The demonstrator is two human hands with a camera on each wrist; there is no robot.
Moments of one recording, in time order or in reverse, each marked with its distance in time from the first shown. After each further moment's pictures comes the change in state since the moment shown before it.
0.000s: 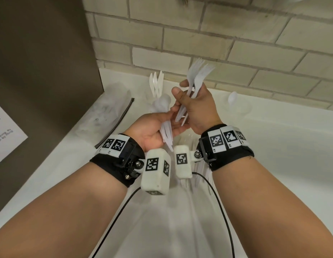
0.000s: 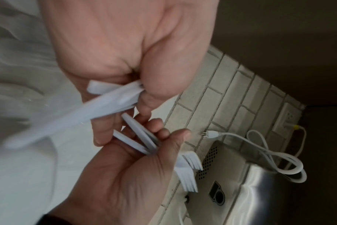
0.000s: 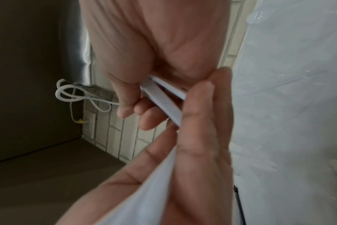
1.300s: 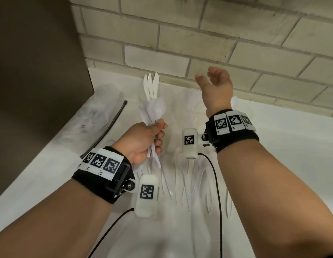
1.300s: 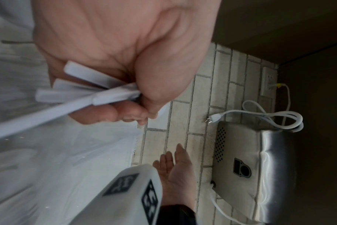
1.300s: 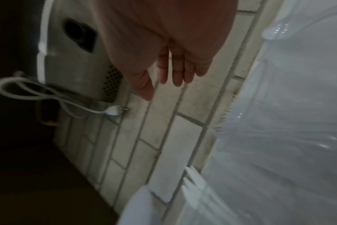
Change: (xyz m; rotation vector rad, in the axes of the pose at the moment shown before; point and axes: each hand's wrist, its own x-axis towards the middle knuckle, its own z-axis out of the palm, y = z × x) left_hand 0.016 -0.003 -0.021 0.368 0.233 0.039; right_hand 0.092 0.014 -0.049 -0.247 0.472 -0.115
